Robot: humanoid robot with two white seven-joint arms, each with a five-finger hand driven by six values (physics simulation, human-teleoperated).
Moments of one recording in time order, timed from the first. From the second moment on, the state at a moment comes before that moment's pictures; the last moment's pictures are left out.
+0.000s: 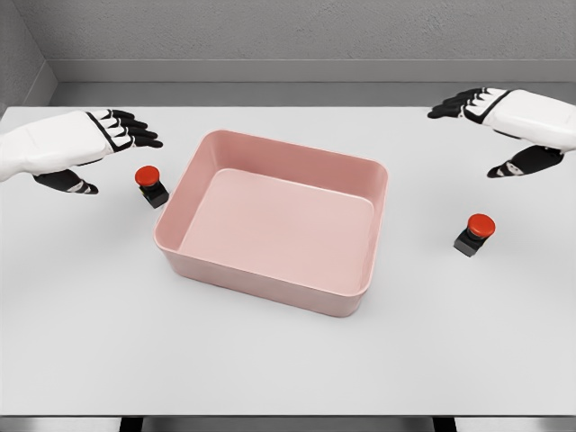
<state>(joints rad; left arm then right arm) -0.83 1.09 -0.94 -1.48 -0.32 -0.61 -0.14 -0.56 -0.90 0.33 -1.48 0.13 -0.61 0.61</state>
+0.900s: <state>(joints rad) -0.80 0.87 -0.93 -1.20 -0.38 -0.47 -0.14 -0.42 -1.06 0.47 -1.52 0.12 -0.61 0.56</state>
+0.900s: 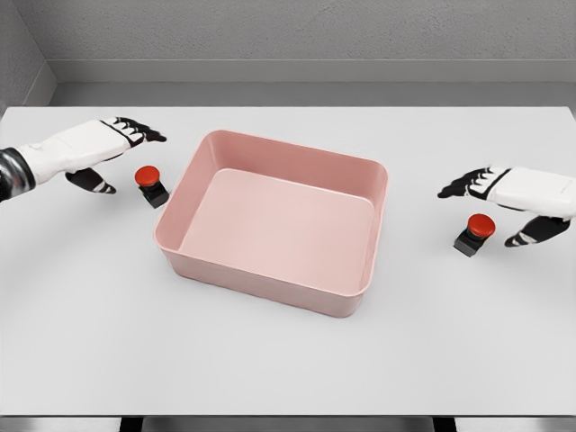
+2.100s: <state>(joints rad) -0.76 0.76 -0.93 -1.11 -0.41 -0.46 -0.07 -0.39 -1.00 0.48 -1.50 0.19 -0.61 0.57</state>
